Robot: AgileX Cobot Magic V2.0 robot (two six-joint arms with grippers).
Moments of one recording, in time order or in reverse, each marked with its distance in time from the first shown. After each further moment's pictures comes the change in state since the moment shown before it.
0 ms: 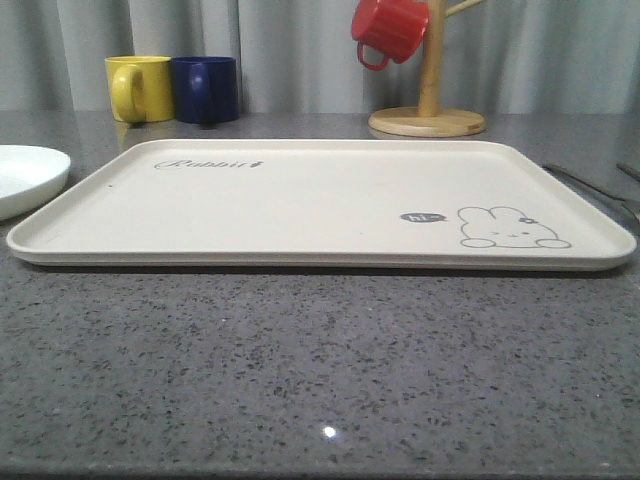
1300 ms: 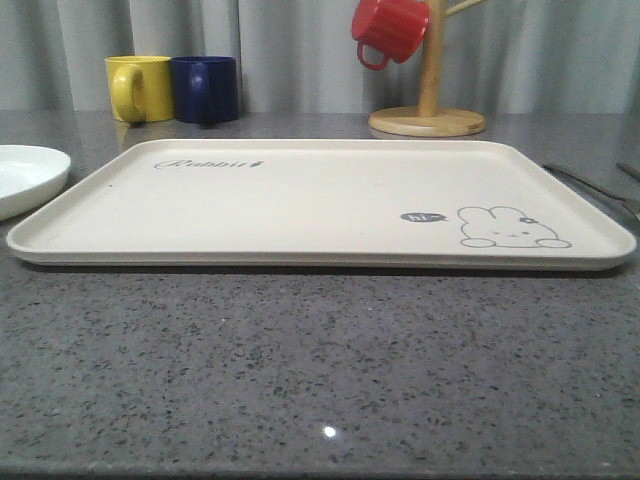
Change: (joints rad) left arm 0.035 0.792 -0.542 0.056 0.500 -0.011; right arm 0.000 0.000 0.000 0.000 0.000 0.000
